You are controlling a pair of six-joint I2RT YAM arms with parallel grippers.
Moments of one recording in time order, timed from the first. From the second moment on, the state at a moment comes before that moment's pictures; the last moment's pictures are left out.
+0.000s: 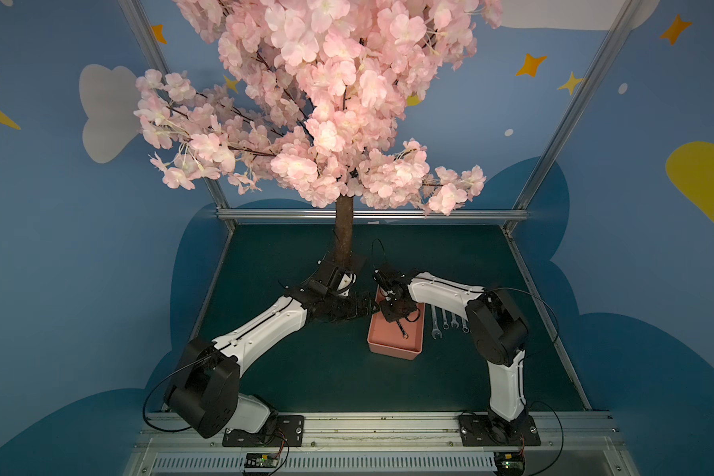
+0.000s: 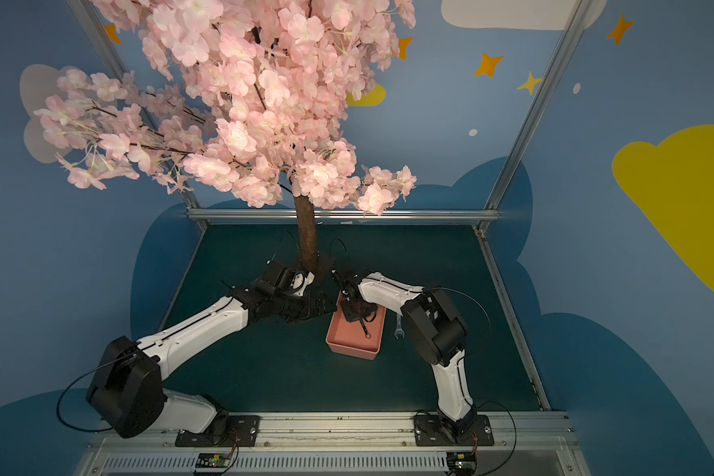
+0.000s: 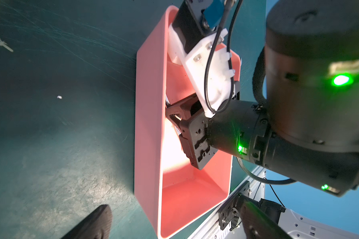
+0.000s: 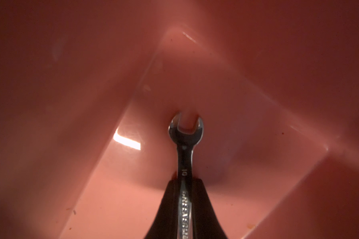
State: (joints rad) left arm -0.54 1.44 1.00 -0.47 0.46 -0.69; right arm 0.77 2.02 1.44 -0.82 0.10 0.30
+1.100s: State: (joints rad) left arm -0.61 1.46 1.07 -0.45 0.47 -0.70; right arm 0.59 1.59 1.31 -1.04 0.14 0.33
